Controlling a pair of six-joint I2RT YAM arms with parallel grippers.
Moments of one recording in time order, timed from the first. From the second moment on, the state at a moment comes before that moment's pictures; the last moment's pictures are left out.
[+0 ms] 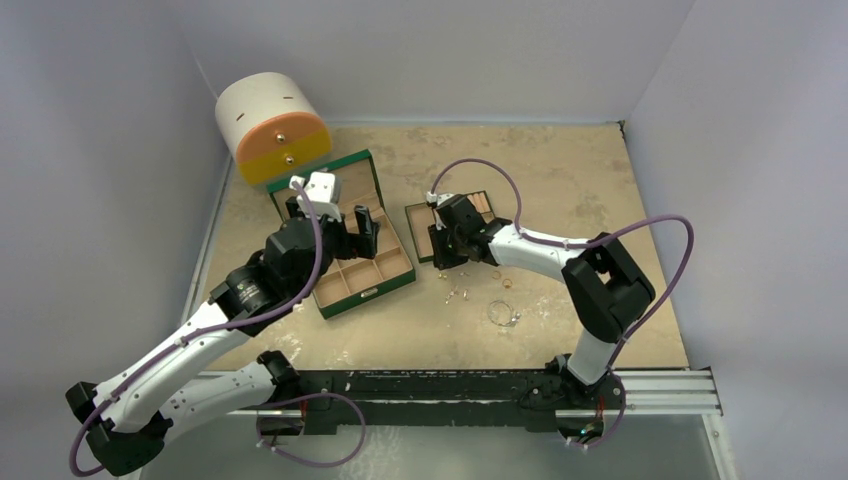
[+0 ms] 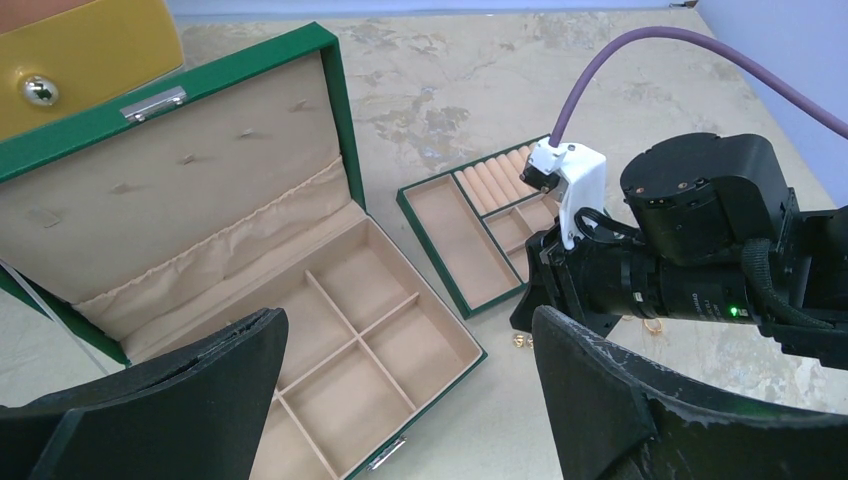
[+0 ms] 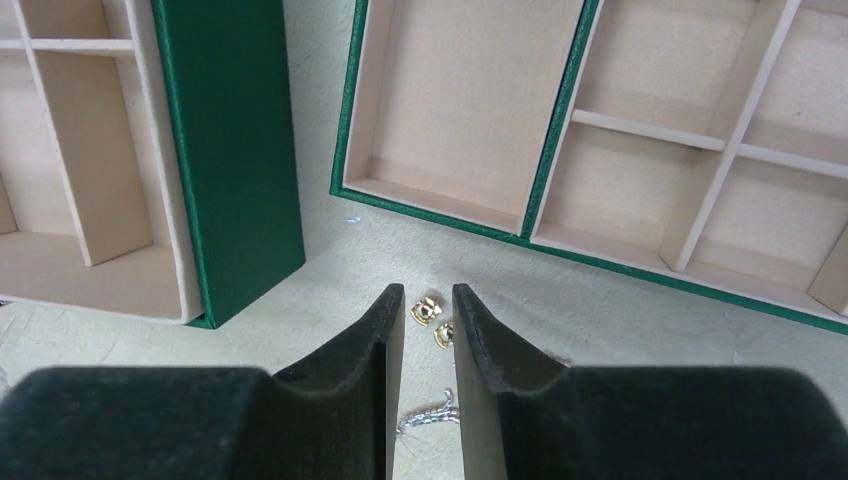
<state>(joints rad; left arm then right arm) -0.82 0.83 0.95 -0.41 -0.50 -0.34 0.71 1.75 1.07 -0.27 -0.02 0.34</state>
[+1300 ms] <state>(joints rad) -0.82 0.85 0.95 -0.41 -0.50 -0.34 0.73 1.78 1.03 -0.25 -0.02 0.34</state>
